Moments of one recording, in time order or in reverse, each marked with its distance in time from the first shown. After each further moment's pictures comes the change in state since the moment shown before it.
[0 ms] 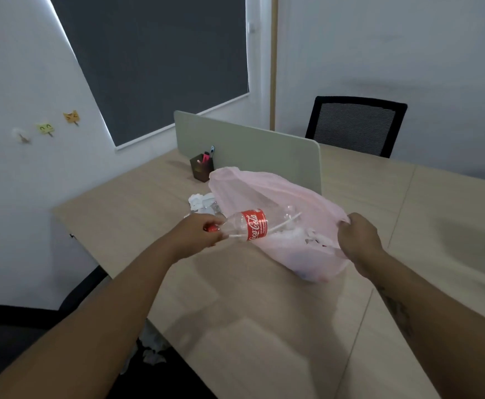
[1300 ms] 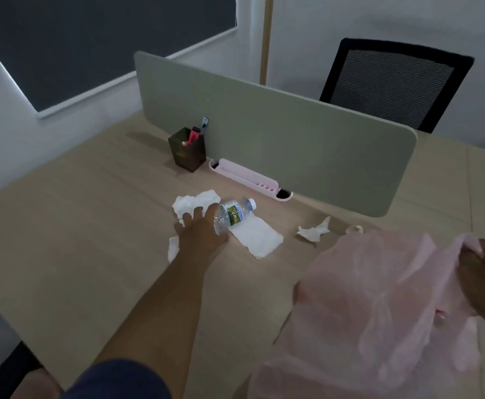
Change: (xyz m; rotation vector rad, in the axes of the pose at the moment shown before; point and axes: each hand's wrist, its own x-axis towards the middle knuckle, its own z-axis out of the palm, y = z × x) left_hand 0.328 -0.204 0.055 0.583 0.107 -0.162; right_hand 0.157 0.033 0.079 -0.279 0.322 0.128
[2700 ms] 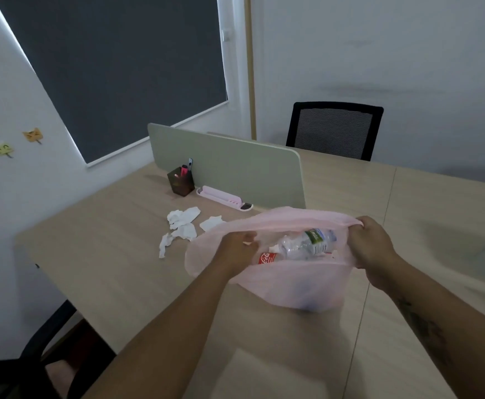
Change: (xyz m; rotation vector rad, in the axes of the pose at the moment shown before) left_hand -0.280 0.190 -0.104 -0.761 -0.101 0.100; right_hand -0.076 0.027 -0.139 0.486 -0.298 -0.037
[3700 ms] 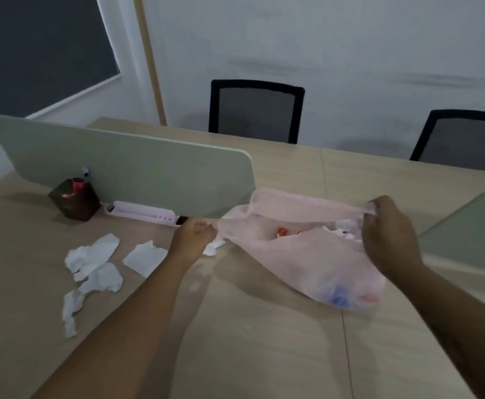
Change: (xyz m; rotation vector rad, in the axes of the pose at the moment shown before) left_hand 0.210 -0.030 0.021 -0.137 -0.142 0.012; right_hand 0.059 -0.020 -0.009 -0.571 0.464 -0.063
